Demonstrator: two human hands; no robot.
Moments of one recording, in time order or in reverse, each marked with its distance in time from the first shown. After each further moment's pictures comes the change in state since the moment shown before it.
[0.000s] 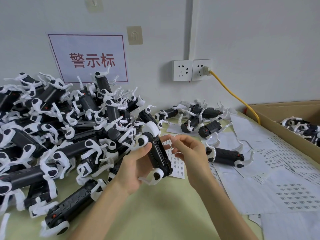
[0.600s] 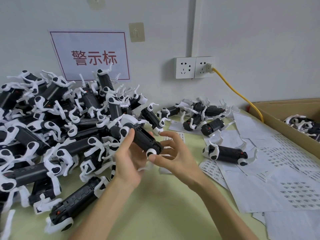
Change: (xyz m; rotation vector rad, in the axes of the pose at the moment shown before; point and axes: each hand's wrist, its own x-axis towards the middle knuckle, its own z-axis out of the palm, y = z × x) left_hand 0.005 -0.003 -0.009 0.002 0.368 0.272; right_hand -0.016 0.007 0.017 -0.270 -0.342 -0.038
